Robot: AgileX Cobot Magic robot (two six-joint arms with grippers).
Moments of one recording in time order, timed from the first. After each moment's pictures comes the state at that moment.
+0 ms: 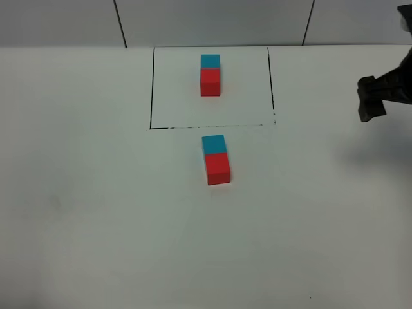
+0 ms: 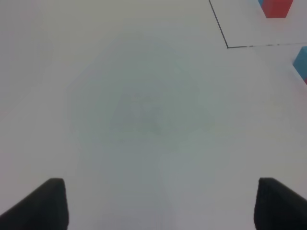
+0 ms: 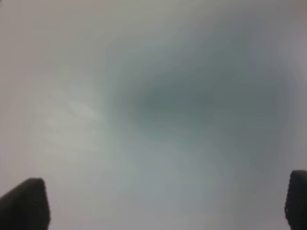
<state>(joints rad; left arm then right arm) -0.02 0.00 -0.50 -0.09 1.04 0.07 -0.01 1.59 -1.26 -0.07 0.96 0.05</state>
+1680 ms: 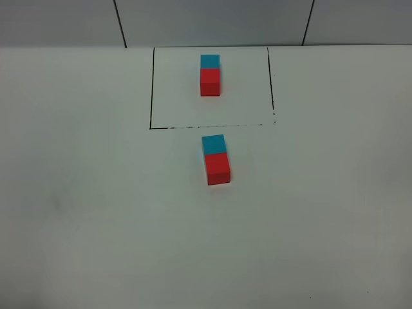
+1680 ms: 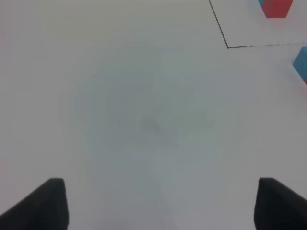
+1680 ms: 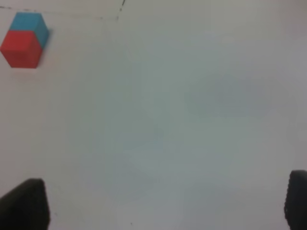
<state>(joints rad) -0.02 0.00 -0.50 -0.09 1.04 0.07 0.11 0.05 -0.49 0.00 1.06 0.04</state>
